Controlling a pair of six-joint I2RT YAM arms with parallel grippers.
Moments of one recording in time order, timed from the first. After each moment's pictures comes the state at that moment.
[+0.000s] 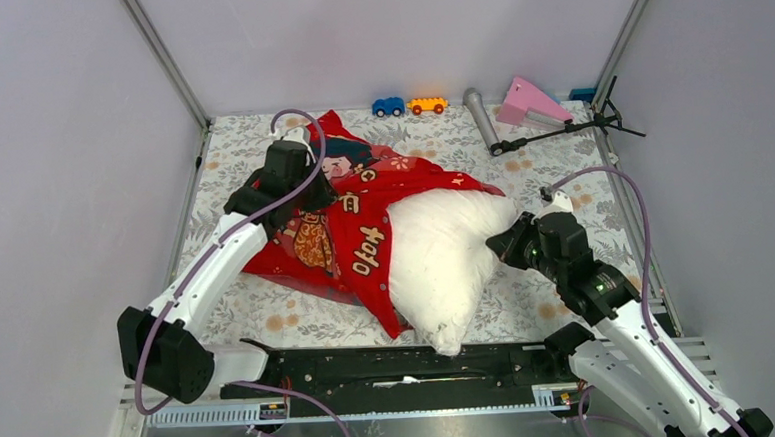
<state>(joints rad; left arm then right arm) -0.40 1.30 1.16 -0.55 -0.01 -0.57 0.47 0.62 0.63 -0.54 0.05 0.76</state>
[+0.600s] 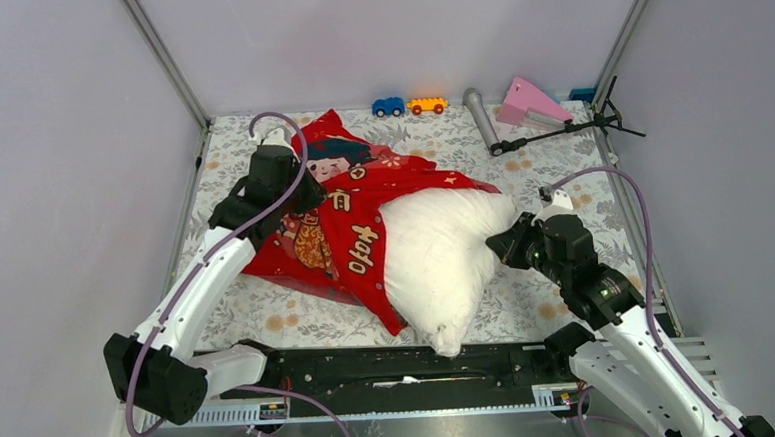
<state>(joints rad) -0.38 1.19 1.13 -0.56 -0.07 -0.64 0.47 0.59 0.63 -0.53 0.04 0.68</state>
